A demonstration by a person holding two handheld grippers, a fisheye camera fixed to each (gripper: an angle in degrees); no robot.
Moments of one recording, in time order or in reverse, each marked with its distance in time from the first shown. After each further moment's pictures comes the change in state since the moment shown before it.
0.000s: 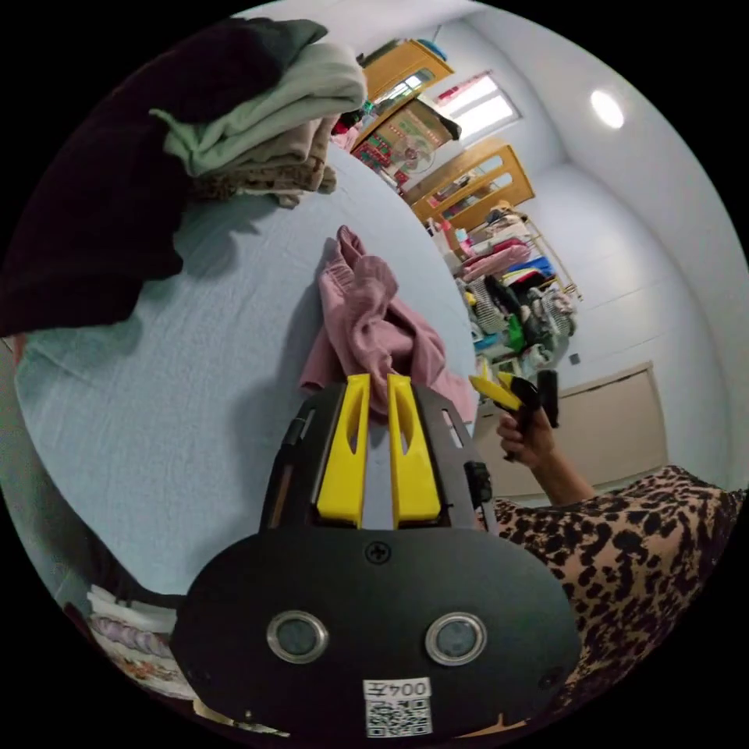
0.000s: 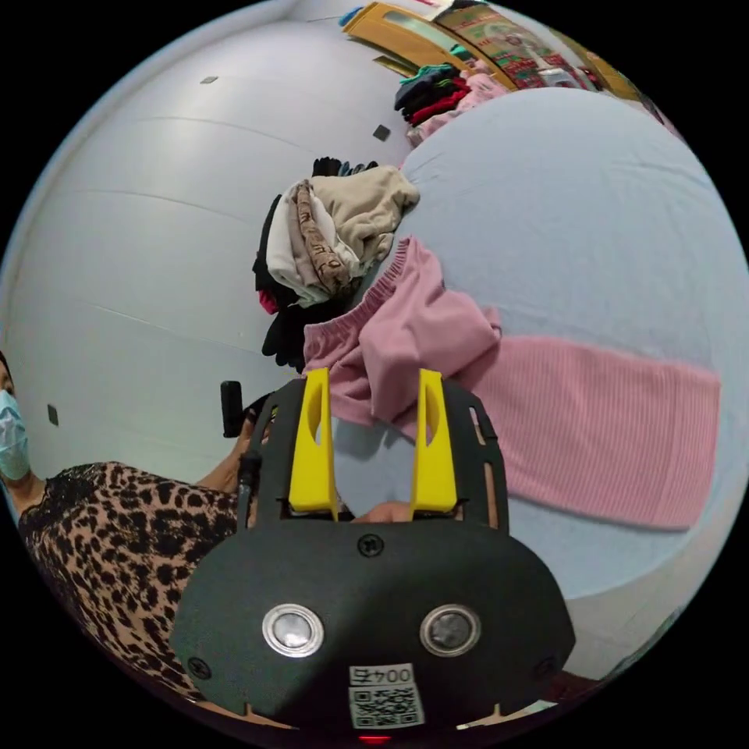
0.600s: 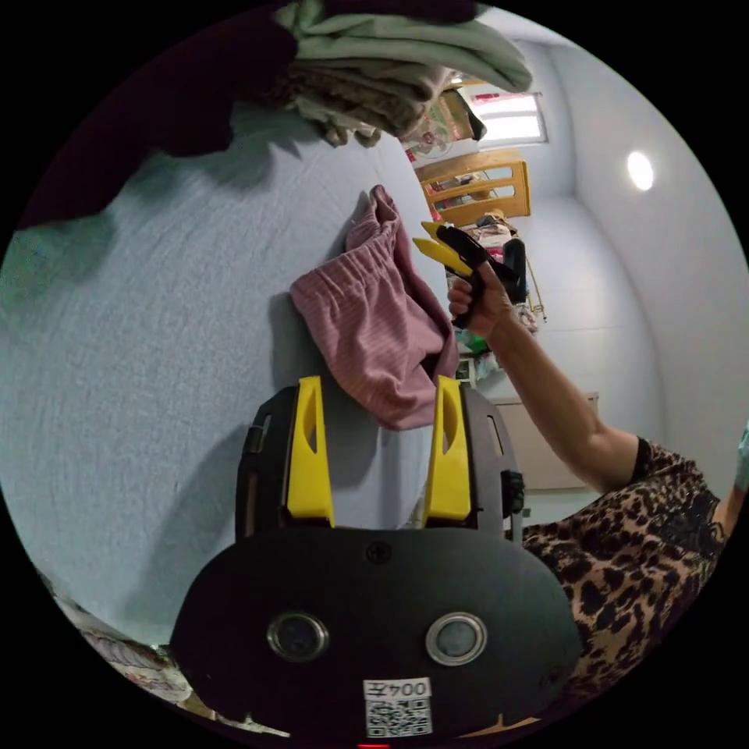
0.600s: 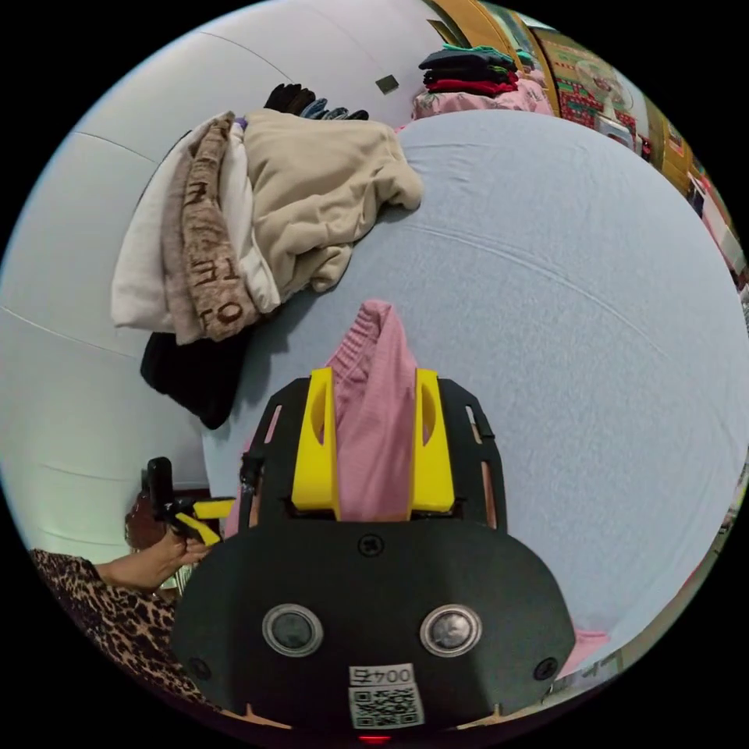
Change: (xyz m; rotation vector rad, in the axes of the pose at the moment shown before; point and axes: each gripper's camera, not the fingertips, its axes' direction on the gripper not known) left arm -0.069 0.012 0.033 -0.121 0.234 -0.205; right arm -0.196 -0.081 0.162 -0.150 0.385 -0.115
